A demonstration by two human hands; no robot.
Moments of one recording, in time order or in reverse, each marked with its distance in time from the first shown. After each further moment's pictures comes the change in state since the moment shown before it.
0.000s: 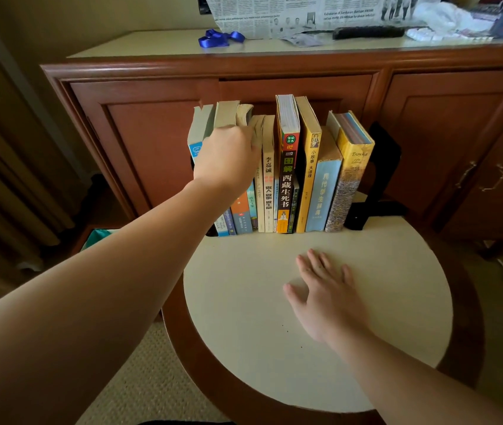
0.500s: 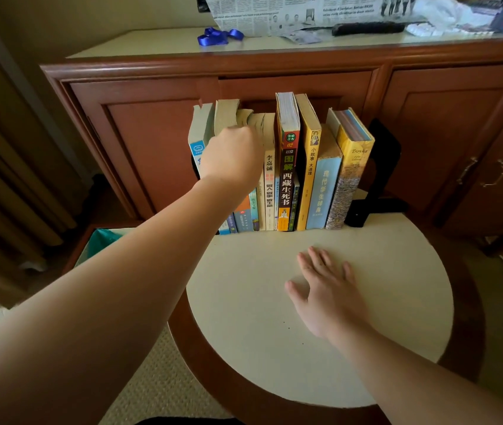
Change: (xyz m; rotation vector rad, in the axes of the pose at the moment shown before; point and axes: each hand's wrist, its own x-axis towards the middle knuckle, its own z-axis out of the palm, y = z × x) left_hand 0.001 0.014 0.002 0.169 -0.073 -0.078; right_hand 0.001 0.000 -0.001 -0.006 -0.007 -0.003
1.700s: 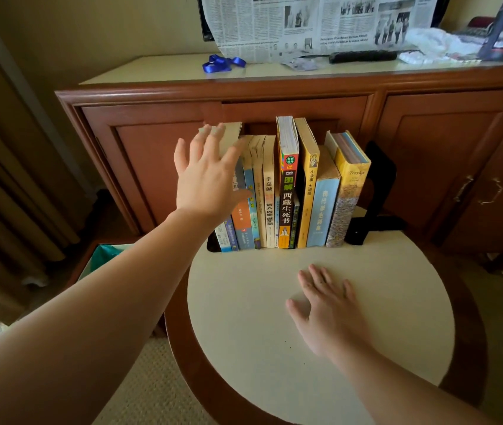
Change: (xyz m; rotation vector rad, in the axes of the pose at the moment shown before) left_hand -0.012 -0.050 -0.002 0.200 0.175 0.210; right_hand -0.001 -0.001 0.001 0.000 0.007 0.004
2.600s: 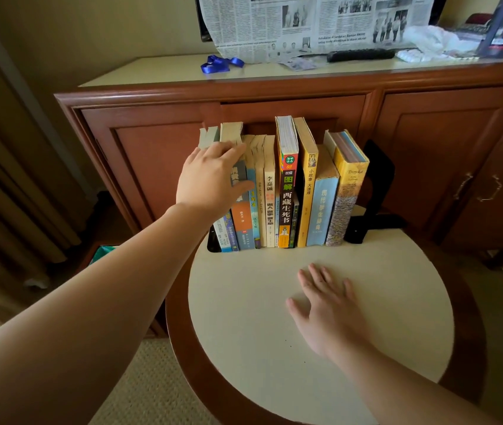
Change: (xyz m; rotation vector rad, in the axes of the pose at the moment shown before) left_hand 0.006 -0.002 -0.004 -0.202 -0.087 0.019; right_hand -0.002 -0.001 -0.004 0.014 -0.006 0.003
